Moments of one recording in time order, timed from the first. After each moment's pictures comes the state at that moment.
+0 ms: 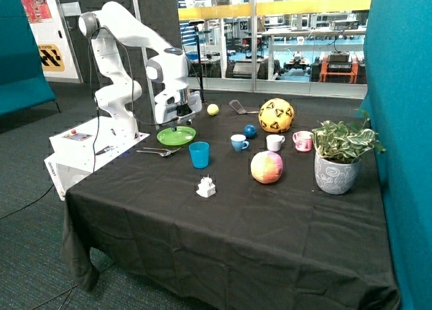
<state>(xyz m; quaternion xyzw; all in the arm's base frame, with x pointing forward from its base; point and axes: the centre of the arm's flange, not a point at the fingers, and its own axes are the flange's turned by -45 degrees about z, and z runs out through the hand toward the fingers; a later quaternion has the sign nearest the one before) 0.466 -0.151 0.393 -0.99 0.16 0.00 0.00</state>
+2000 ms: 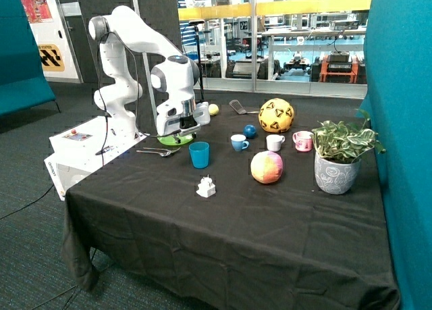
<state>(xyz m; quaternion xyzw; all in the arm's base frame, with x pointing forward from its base) 0.527 -0.217 0.378 -0.97 0.24 0.00 0.00</state>
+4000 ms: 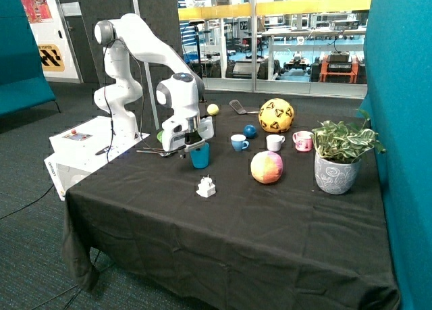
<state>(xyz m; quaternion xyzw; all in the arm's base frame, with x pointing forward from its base) 0.544 -0.221 0.325 -0.97 0.22 0.00 0.00</state>
